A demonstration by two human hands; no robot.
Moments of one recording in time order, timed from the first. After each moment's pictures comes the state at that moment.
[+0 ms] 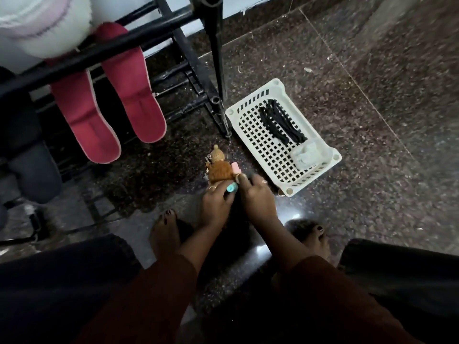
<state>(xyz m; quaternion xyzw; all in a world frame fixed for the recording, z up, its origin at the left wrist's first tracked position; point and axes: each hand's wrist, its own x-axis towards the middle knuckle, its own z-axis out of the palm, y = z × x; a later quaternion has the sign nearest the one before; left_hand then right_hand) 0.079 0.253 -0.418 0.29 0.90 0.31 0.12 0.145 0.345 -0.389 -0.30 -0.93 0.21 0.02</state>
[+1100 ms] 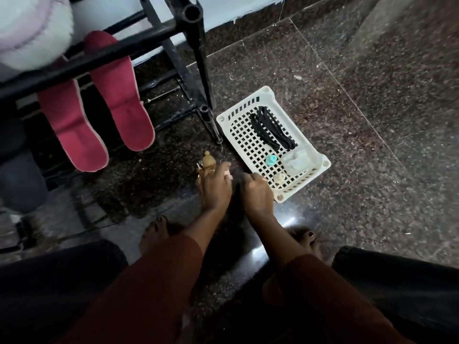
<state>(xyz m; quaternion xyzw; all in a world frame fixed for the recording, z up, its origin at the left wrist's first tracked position) 0.063 0.310 -0.393 0.22 0.93 0.22 0.17 0.137 0.371 -0.384 -0.37 -0.90 0.20 0.05</state>
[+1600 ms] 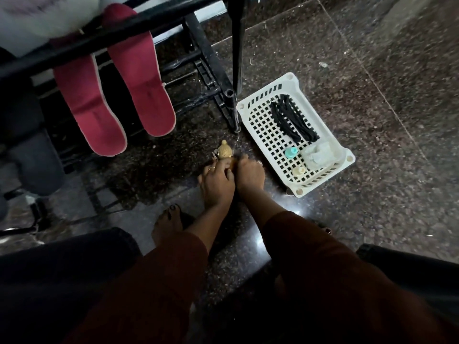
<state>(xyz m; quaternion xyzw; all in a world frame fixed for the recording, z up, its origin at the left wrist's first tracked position) 0.053 0.278 -0.406 0.16 0.95 0.22 0.17 0.074 0.357 -0.408 -0.38 -0.89 0.18 -0.15</state>
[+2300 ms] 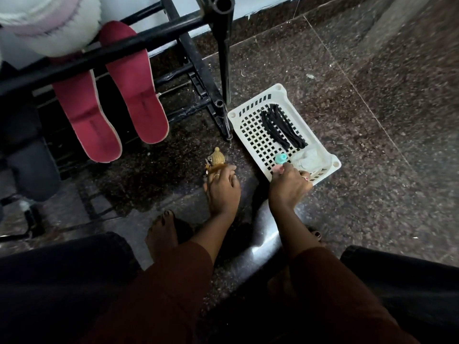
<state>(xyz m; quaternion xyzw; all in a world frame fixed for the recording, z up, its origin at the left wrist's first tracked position) 0.077 0.297 -0.402 0.14 0.93 0.30 0.16 0.144 0.401 -0.383 -0.61 -0.78 0.16 0.03</state>
